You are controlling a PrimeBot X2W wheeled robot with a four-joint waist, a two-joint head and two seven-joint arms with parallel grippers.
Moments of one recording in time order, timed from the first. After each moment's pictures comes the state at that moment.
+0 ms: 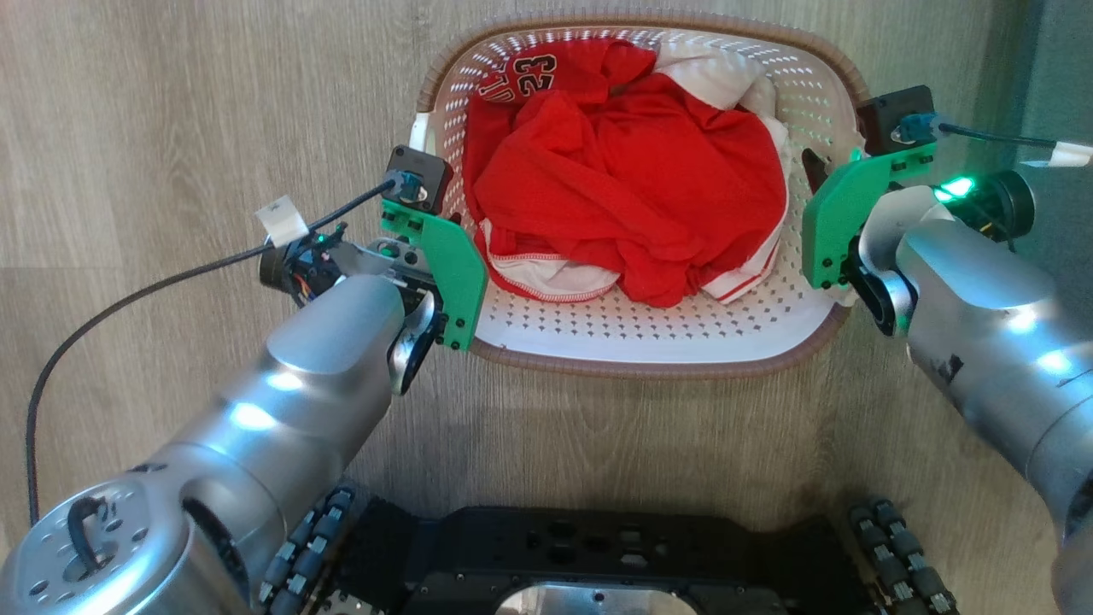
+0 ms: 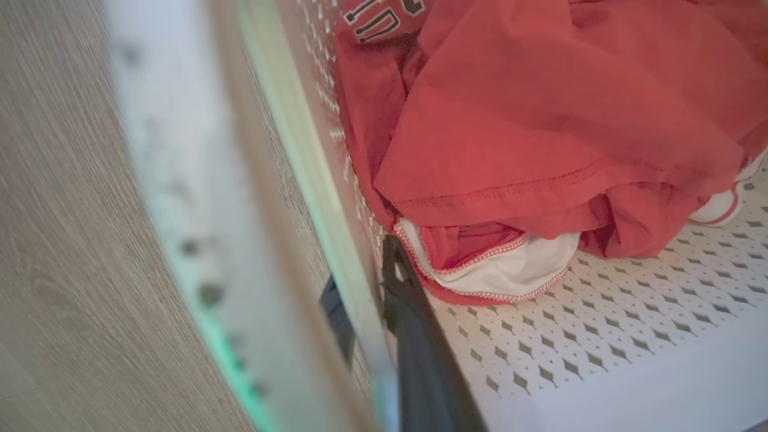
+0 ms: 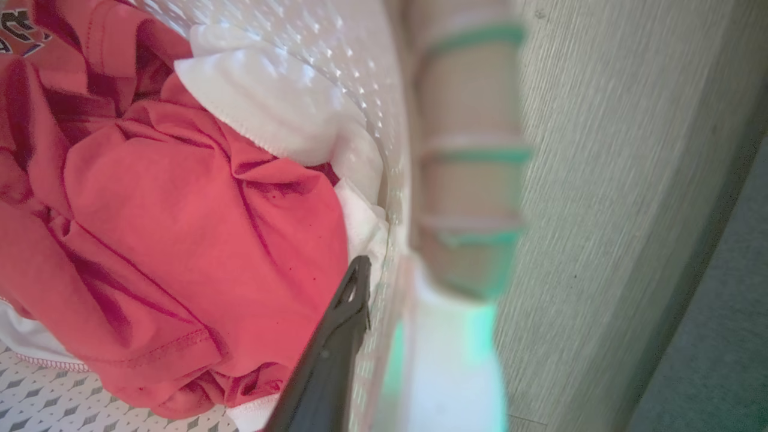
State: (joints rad) left arm -0.99 0.05 -1.28 1.05 -1.01 0.06 -0.02; right arm -1.09 -0.25 1.25 1.11 1.12 0.12 -0.15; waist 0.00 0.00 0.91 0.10
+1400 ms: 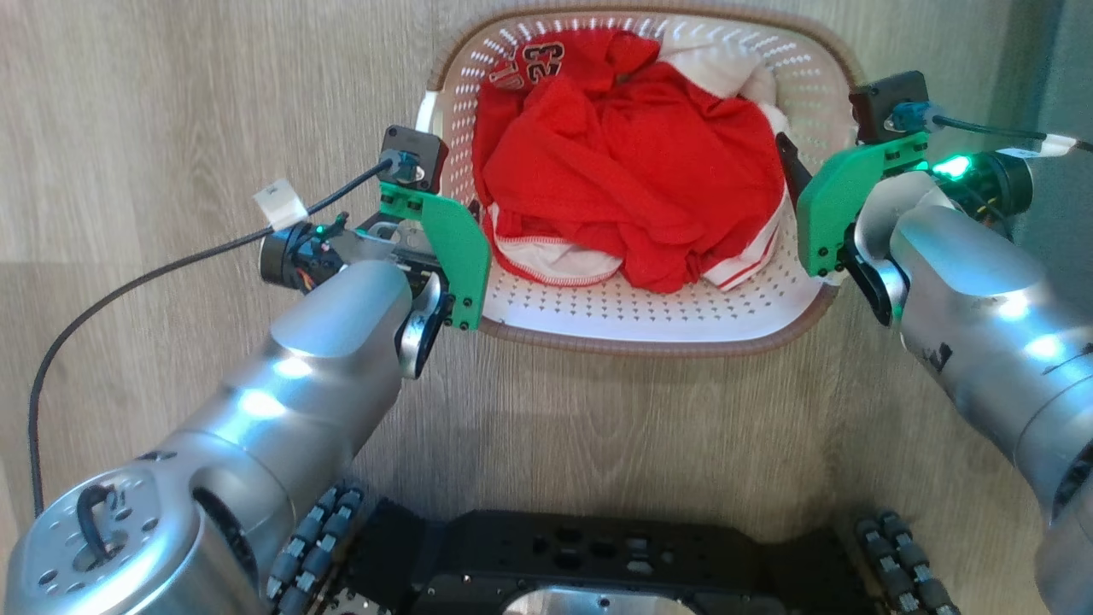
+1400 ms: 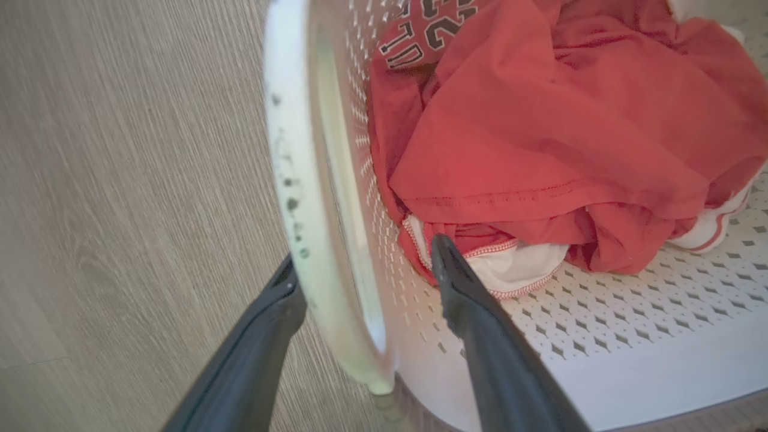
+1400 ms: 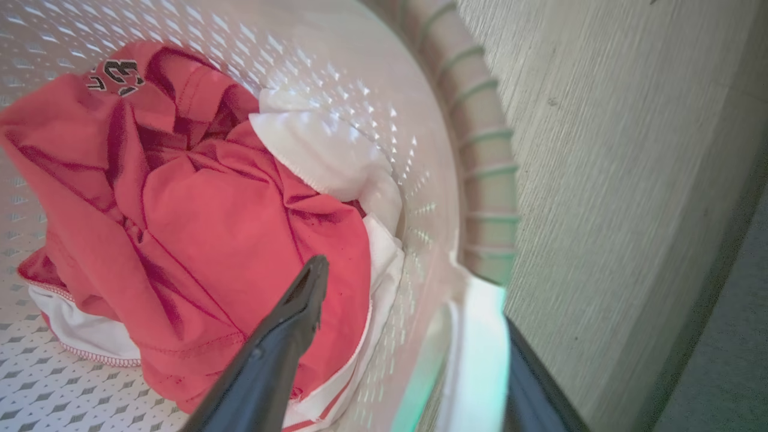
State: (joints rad) left arm -1.02 0.04 -1.28 1.05 -1.09 0.16 -0.03; right arm -1.12 -0.23 1.27 1.17 1.09 0.12 -0.23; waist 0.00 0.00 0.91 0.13
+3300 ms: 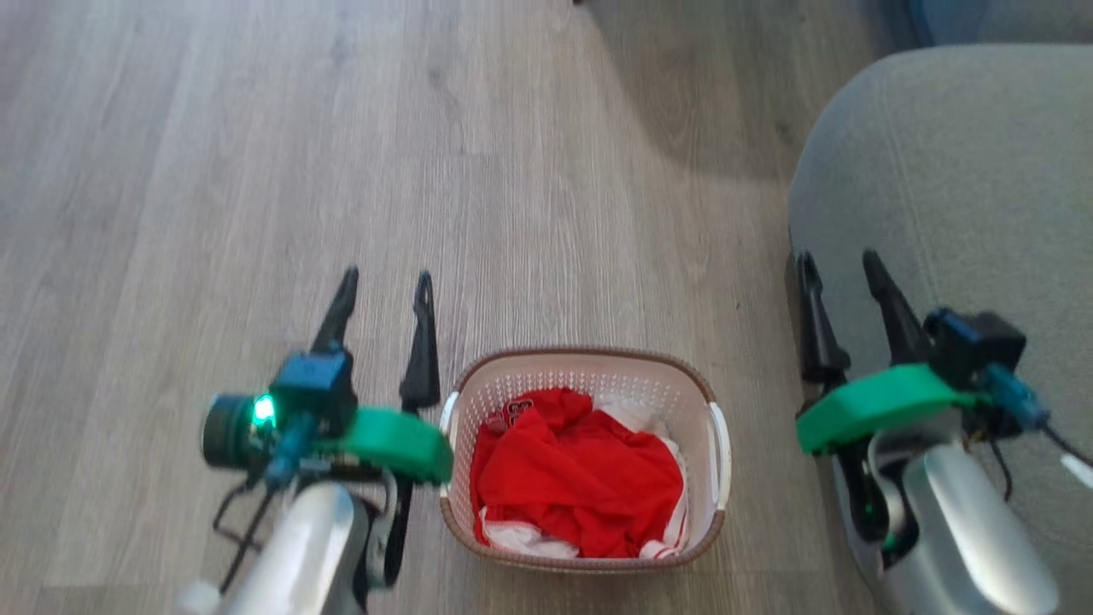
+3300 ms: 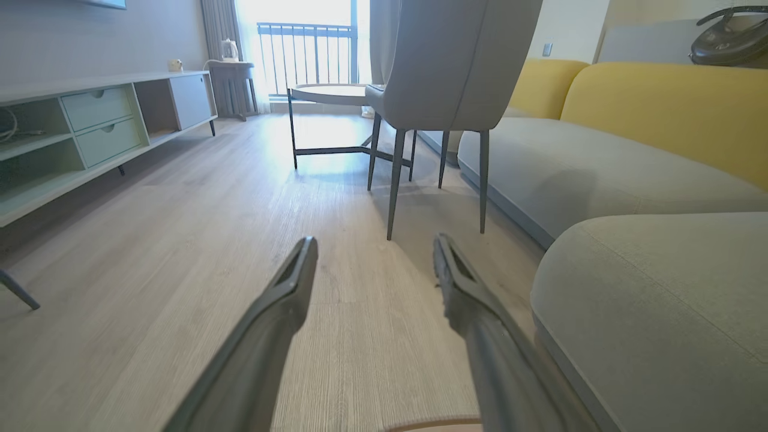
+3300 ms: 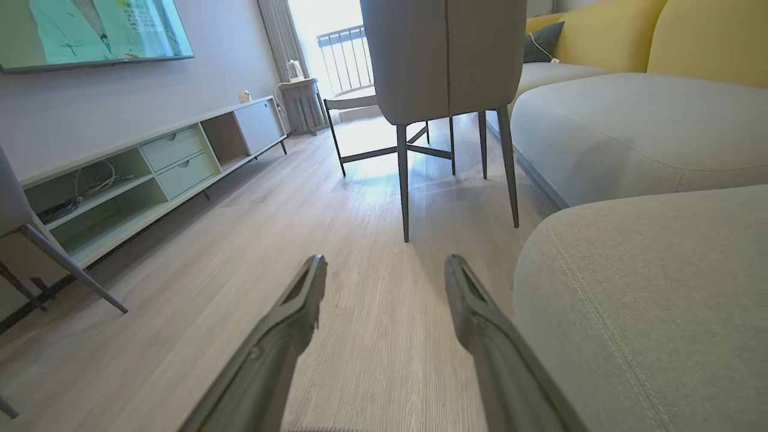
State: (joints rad) left arm -0.22 0.09 -0.41 0.18 -0.26 0.18 -0.26; right arm -0.26 -0.11 0.19 0.25 0.40 0.12 -0.25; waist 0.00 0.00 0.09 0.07
